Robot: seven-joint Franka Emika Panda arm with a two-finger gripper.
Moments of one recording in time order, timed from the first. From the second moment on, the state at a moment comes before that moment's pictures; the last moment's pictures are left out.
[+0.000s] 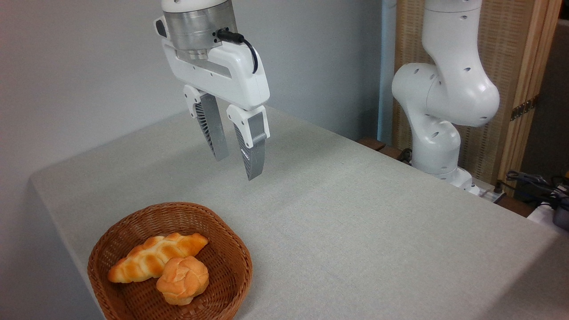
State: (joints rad) arm -0.04 -0.01 0.00 -1.64 -0.01 1.60 0.71
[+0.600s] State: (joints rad) arm -0.04 -0.01 0.00 -1.64 -0.01 1.62 0.71
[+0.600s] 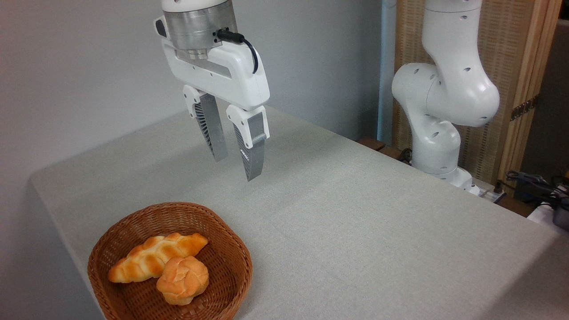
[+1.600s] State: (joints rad) arm -0.05 0.23 -0.03 -1.66 0.10 2.03 0.71
